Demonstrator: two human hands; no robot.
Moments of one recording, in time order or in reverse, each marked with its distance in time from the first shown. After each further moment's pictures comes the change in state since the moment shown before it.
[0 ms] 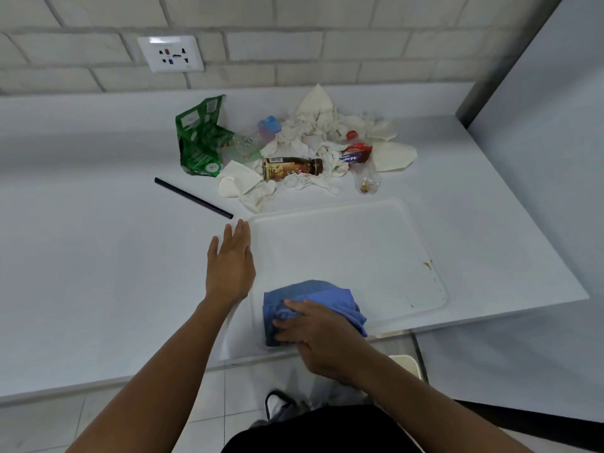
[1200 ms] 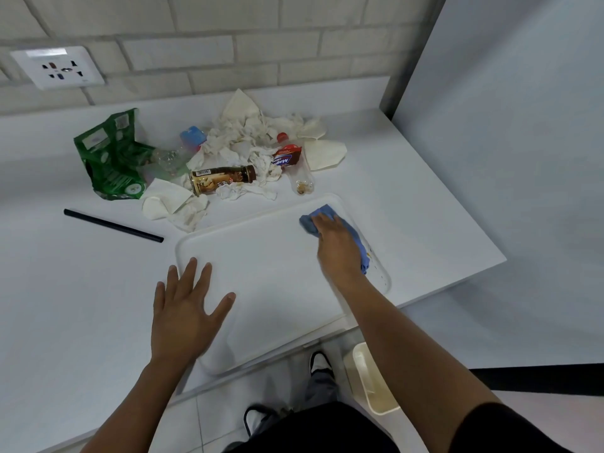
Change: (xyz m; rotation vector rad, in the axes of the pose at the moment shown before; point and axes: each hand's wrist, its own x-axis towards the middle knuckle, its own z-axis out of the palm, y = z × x) left_hand -0.043 0.024 0.006 0.148 -0.142 0.064; right_hand 0.009 0.142 -0.084 -0.074 0.378 0.836
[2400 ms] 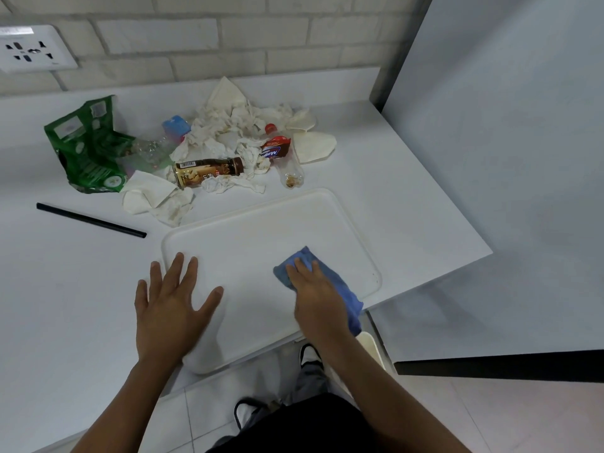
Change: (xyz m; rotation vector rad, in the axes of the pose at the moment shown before) left_hand 0.001 0.007 -0.005 0.022 0.006 -0.031; right_hand -0.090 -0.025 0.020 -0.359 -0.364 -0.075
